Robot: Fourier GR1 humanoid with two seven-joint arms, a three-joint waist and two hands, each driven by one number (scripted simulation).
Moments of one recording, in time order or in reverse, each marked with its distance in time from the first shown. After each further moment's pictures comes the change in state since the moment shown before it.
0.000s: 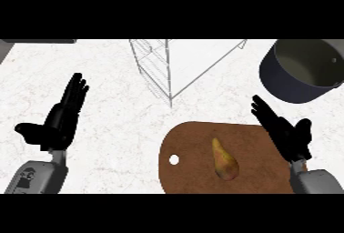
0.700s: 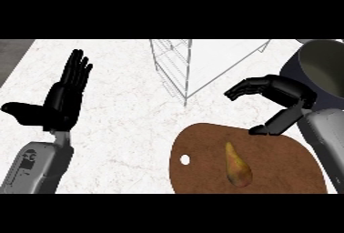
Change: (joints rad) left arm -0.140 -0.028 0.025 -0.028 0.032 0.015 0.051; right arm -0.439 -0.166 0.061 0.199 -0.095 0.673 -0.159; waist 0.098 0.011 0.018
